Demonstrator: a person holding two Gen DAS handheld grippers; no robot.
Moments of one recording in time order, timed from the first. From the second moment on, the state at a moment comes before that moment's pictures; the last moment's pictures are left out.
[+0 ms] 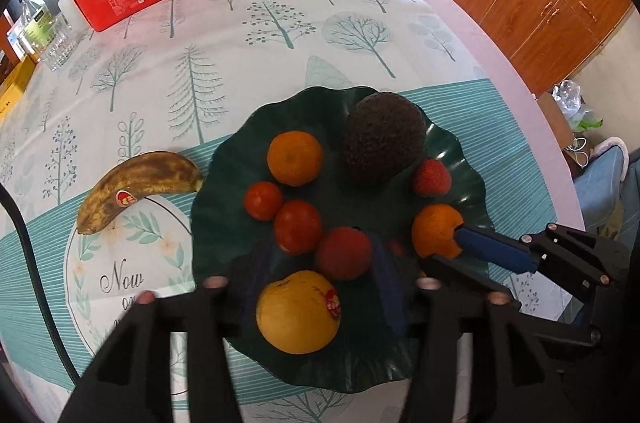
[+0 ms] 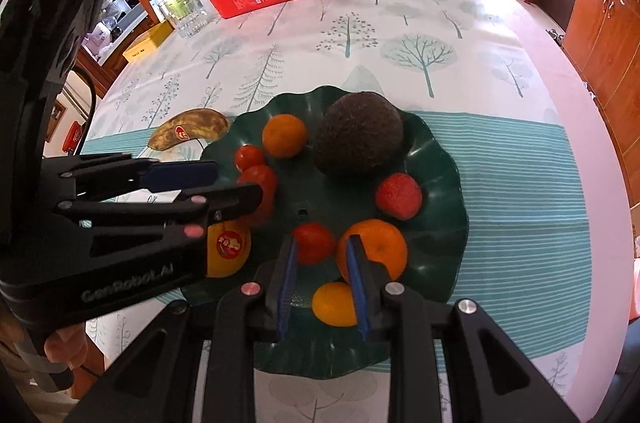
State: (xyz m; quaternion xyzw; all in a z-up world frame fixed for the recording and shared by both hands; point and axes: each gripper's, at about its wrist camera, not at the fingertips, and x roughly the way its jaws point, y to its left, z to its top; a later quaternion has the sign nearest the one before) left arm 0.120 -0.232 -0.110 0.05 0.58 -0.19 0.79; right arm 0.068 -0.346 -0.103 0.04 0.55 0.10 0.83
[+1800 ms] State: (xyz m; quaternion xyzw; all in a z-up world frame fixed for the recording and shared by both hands) left arm 0.115 0.002 -0.076 0.07 0.53 -0.09 0.84; right arm 0.109 -0.193 -0.087 0.12 0.56 0.09 0.82
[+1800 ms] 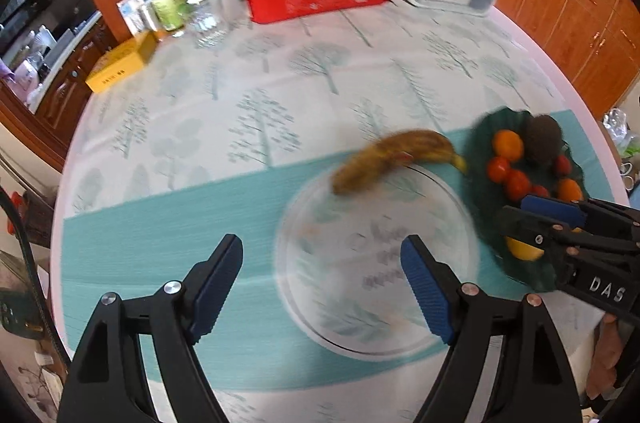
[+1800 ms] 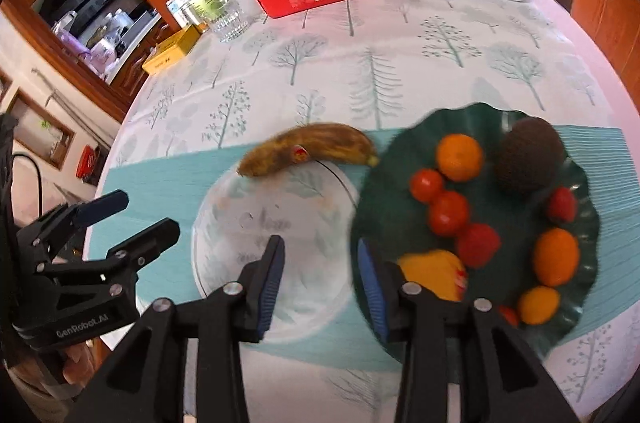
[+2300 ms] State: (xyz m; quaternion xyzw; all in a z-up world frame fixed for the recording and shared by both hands) left arm 0.202 0.074 -0.085 0.09 0.49 -0.07 0.86; right arm 0.201 -0.159 -0.144 0.28 0.58 -0.07 0.76
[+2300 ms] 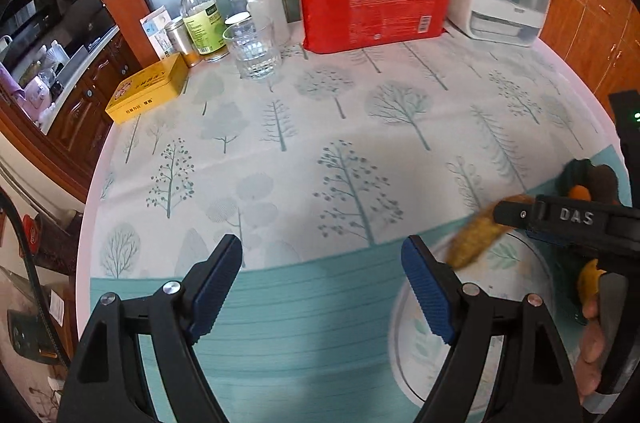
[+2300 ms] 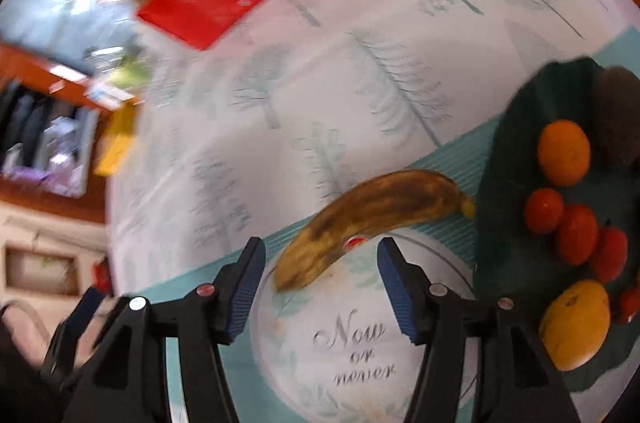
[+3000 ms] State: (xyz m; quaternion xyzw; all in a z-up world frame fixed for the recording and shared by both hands) left arm 0.222 0.128 -0.123 0.03 0.53 -0.07 0.85; right arm 0.223 -0.131 -0.173 0.23 0.60 -0.24 0.73
